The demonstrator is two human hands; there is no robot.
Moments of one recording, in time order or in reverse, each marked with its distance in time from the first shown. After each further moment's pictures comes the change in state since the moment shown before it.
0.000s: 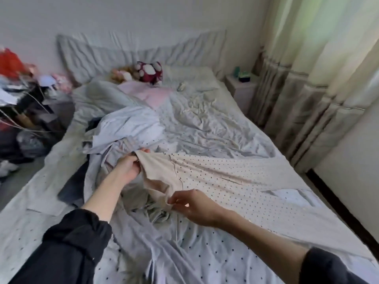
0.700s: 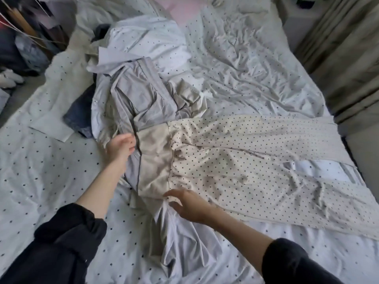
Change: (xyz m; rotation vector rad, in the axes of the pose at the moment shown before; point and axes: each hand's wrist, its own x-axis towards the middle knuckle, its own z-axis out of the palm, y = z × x) left_hand 0.033 -0.102 -0.171 0.417 0.462 0.084; right_hand 0.049 0.087 0.181 -0.087 -0.373 0.115
